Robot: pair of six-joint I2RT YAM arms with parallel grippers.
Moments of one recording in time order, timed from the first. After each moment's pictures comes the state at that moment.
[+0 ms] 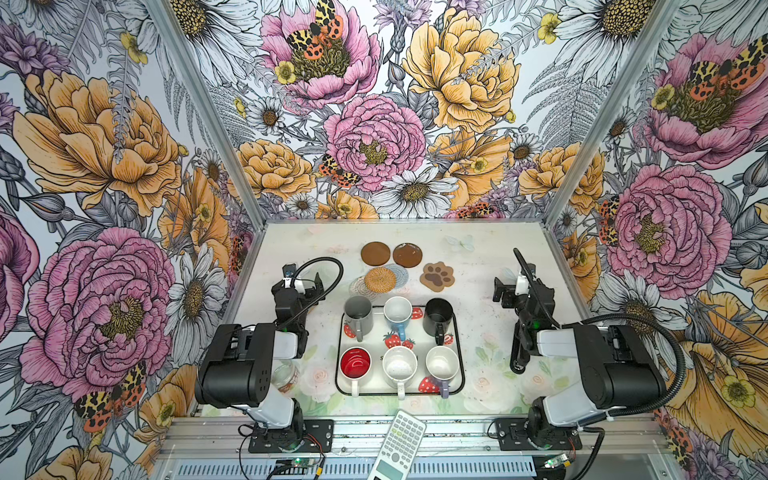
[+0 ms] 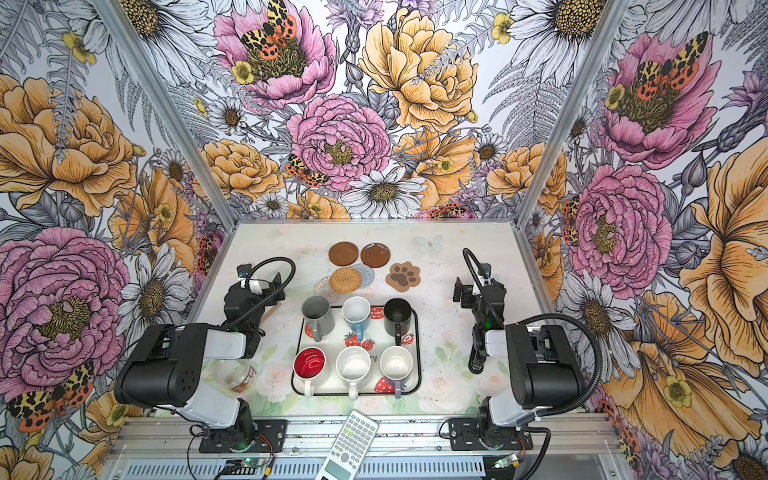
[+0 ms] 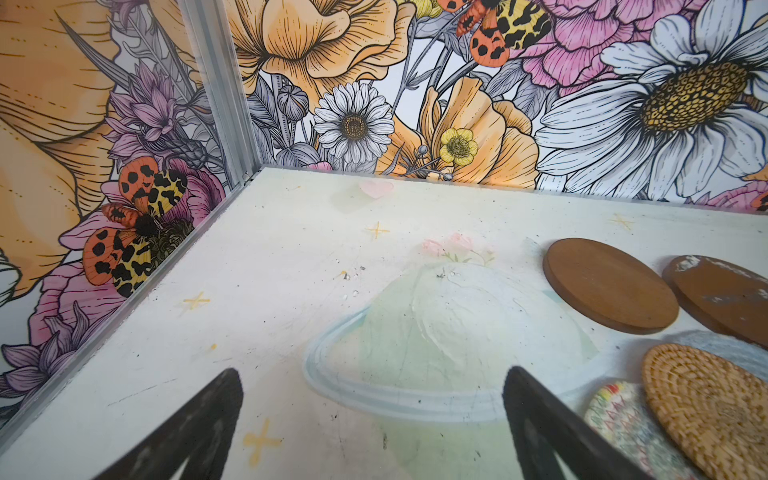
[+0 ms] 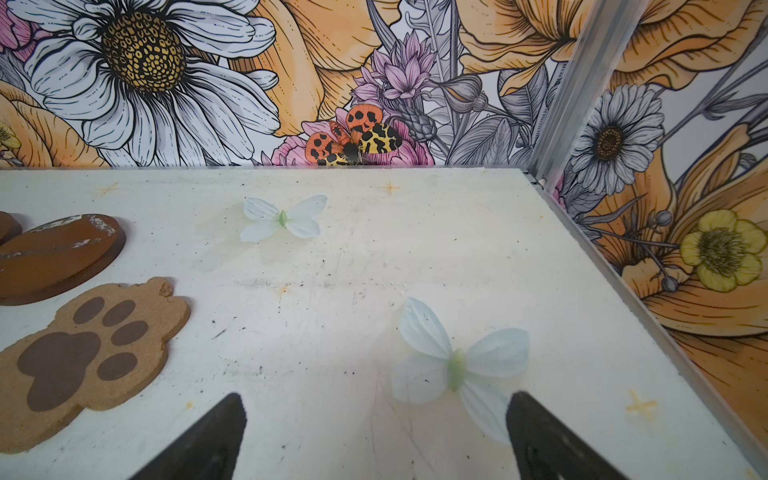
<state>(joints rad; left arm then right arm) 0.01 1.56 0.36 0.99 -0.11 -0.06 -0.04 1.53 0.38 0.84 -0.01 -0.01</state>
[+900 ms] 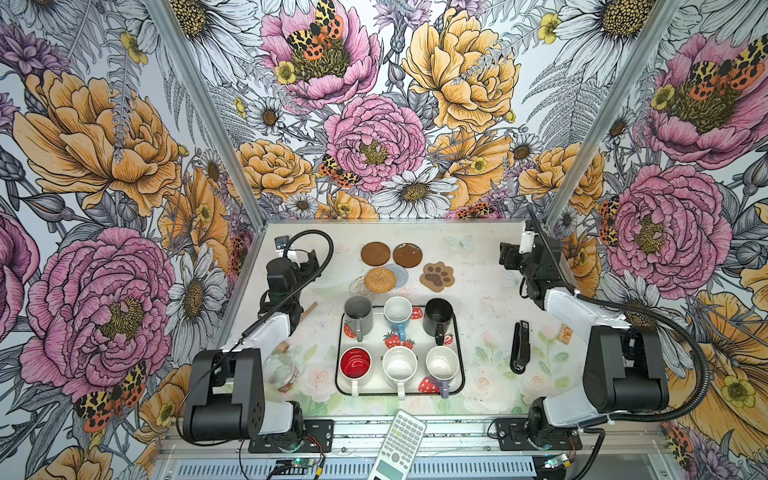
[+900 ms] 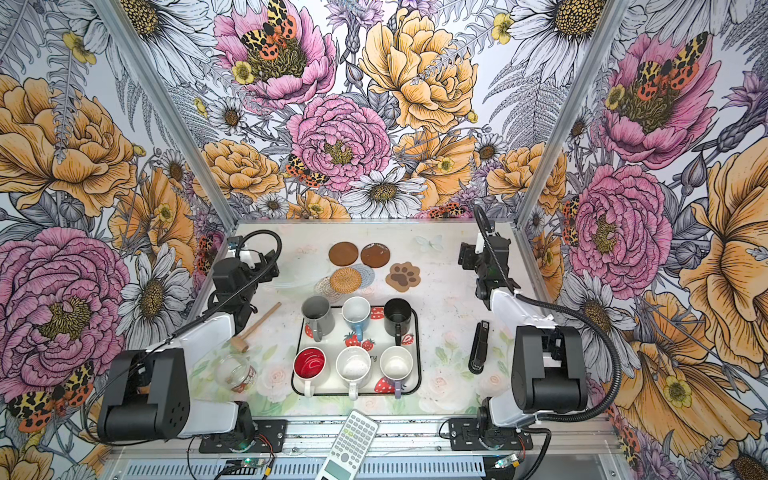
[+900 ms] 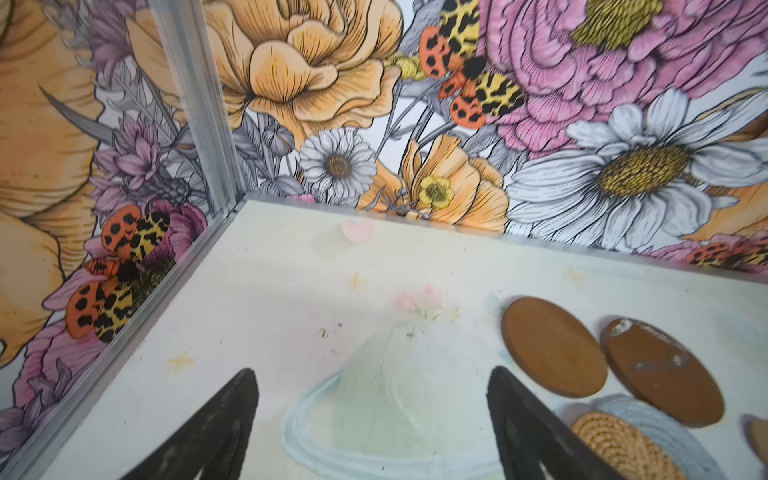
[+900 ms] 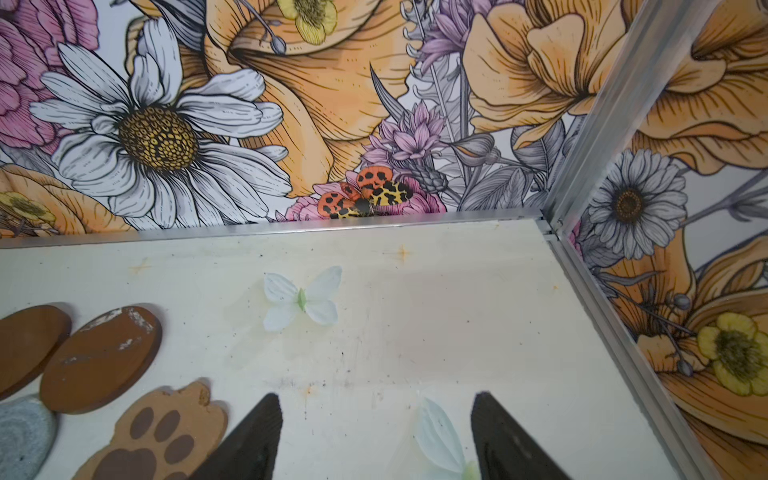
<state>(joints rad) 0.02 1.35 0.71 0.41 -0.03 -0.16 -0.02 1.51 0.97 0.13 -0.06 0.05</state>
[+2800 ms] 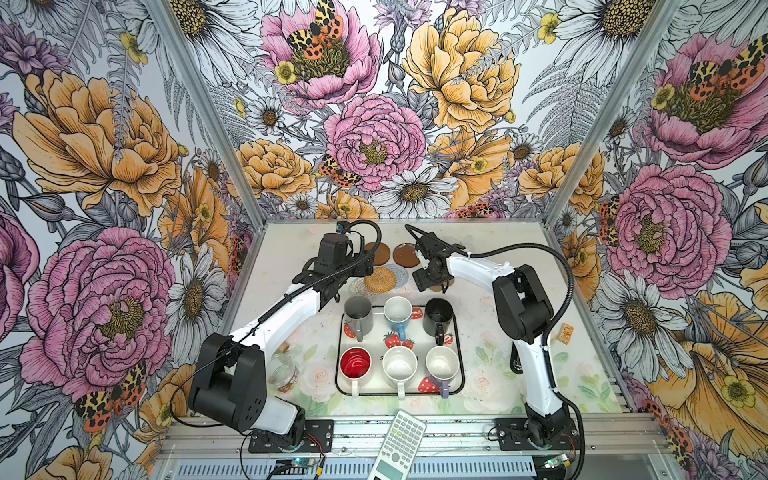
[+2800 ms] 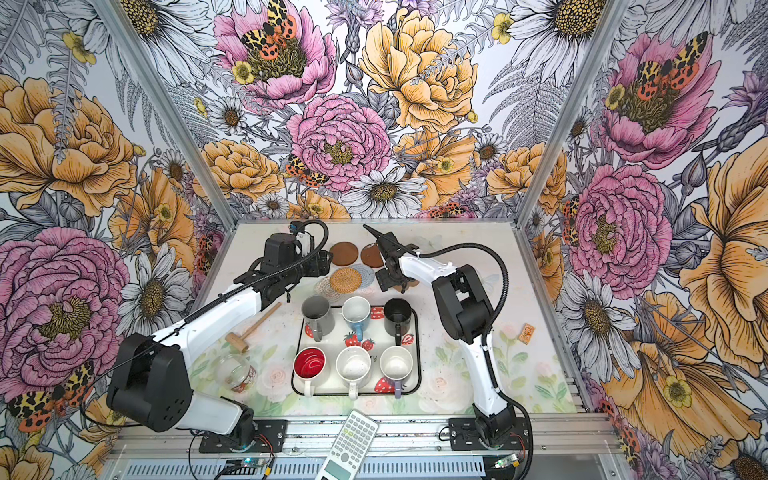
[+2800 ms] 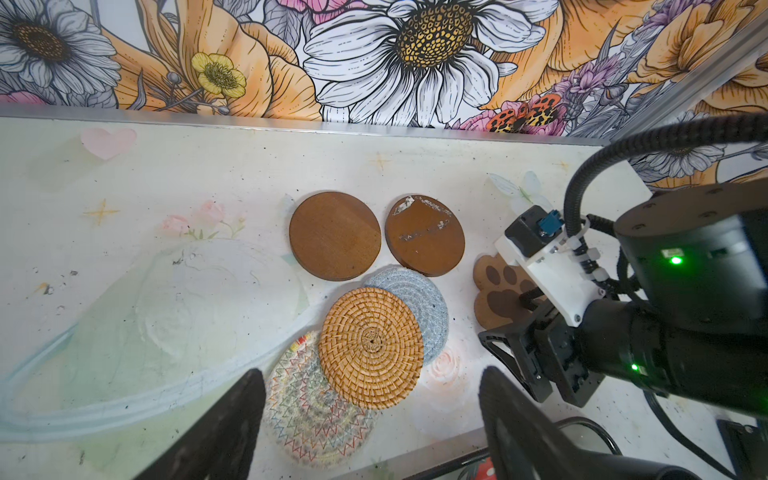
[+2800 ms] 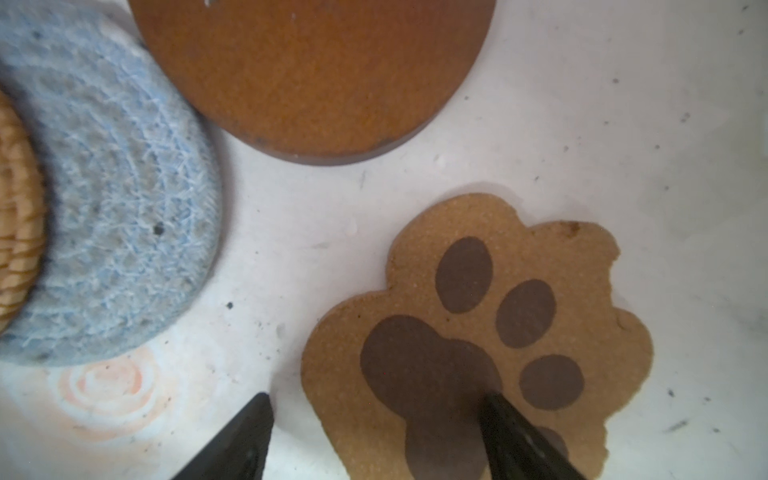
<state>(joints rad) -0.37 1.46 1.05 -0.13 -0.01 -0.29 0.48 2.23 1.71 -0.70 0.08 0.07</state>
